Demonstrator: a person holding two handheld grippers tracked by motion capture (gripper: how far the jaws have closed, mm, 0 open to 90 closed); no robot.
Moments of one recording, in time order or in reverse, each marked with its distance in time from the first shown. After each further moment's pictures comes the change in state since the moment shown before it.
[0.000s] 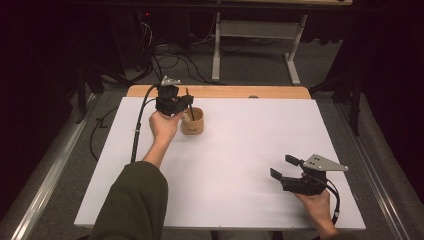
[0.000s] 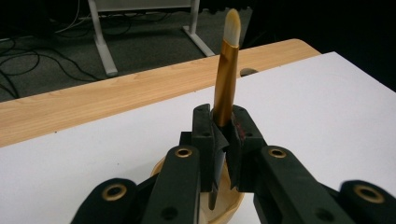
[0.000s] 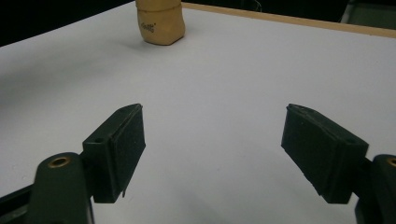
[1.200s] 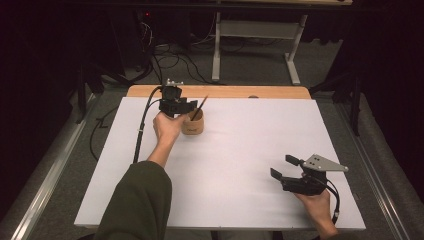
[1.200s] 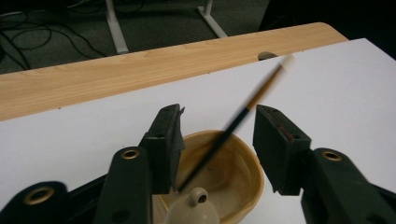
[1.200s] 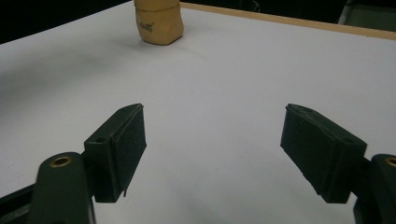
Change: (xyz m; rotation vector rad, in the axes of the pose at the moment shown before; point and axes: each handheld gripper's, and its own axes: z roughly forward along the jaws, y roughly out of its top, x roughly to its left) left arm 0.000 -0.005 0.017 0.069 0.063 -0.026; right arm 0.000 0.000 0.000 0.000 -0.008 -0.010
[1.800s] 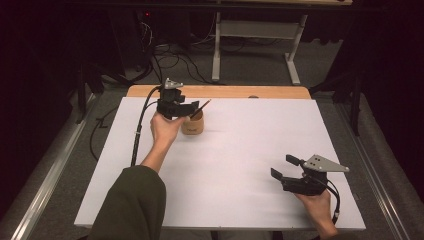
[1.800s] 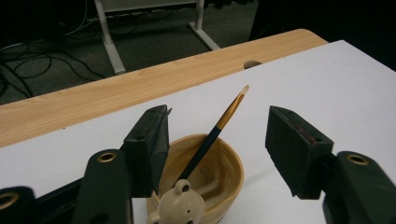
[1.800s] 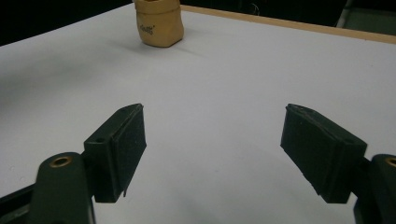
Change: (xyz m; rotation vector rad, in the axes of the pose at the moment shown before) left arm -0.009 0.000 -0.024 -0.064 -0.027 0.077; right arm 0.001 0.000 -0.001 -0.007 -0.003 0.000
